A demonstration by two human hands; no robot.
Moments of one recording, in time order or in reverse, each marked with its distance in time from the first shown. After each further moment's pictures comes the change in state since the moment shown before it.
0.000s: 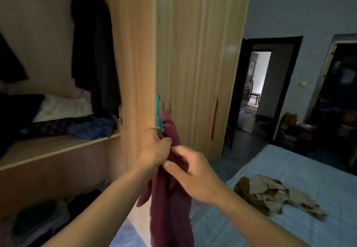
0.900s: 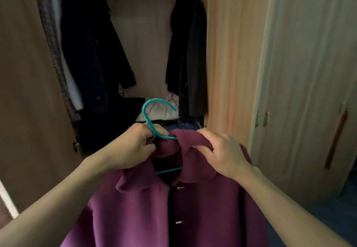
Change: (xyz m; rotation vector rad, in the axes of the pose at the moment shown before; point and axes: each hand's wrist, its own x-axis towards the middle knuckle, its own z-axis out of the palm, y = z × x) left_hand 0.100 -0.001 -0.249 0.896 -0.217 0.469; right_hand 0.238 0.063 0.140 -0.246 0.007 -0.611
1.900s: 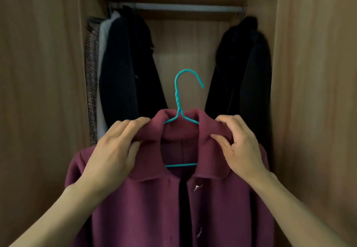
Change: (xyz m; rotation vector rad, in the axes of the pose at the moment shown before) left_hand 0.047 -0.222 -0.113 0.540 0.666 -0.071; right_hand 0.251 0.063 0.157 0.150 0.306 -0.037
